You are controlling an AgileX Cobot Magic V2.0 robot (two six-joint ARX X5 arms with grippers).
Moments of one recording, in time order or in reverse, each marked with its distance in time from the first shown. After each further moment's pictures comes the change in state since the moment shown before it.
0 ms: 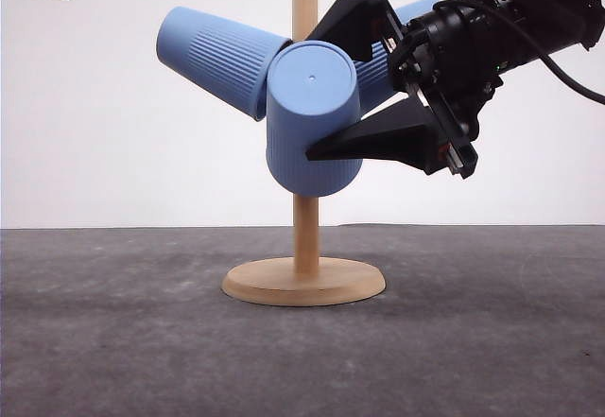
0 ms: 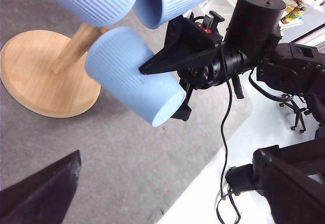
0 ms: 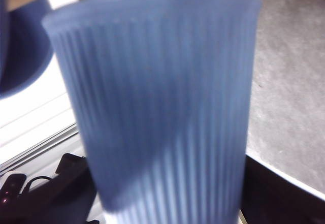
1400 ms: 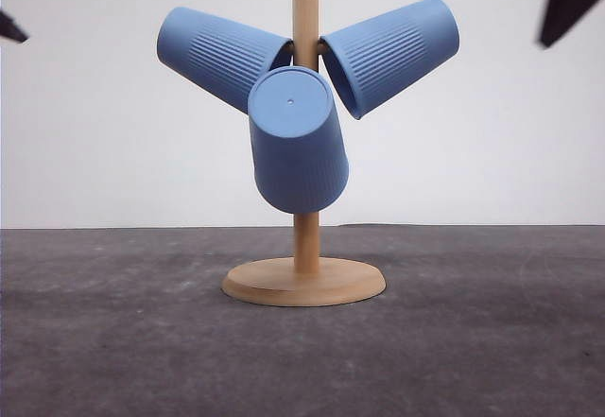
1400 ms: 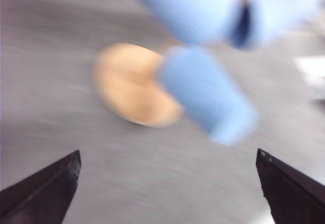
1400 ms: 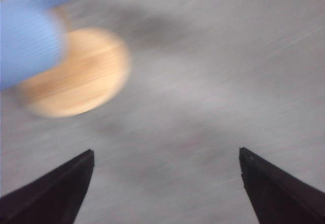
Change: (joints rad) left_arx 0.002 0.000 0.000 -0.034 -0.352 0.026; right_arx -0.024 -0.719 -0.001 -0.789 1.087 -1.486
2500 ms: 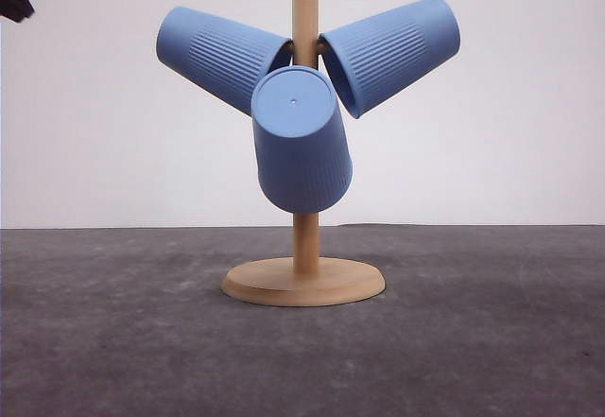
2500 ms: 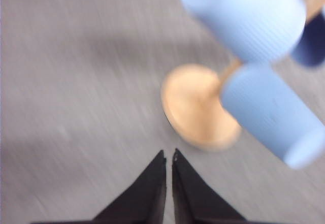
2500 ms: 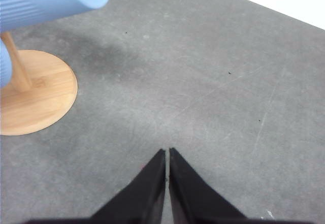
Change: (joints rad) left_arx 0.050 -0.085 -0.077 0.091 -0.154 0.131; right_arx -0.032 -0.019 0.000 0.053 0.039 -0.111
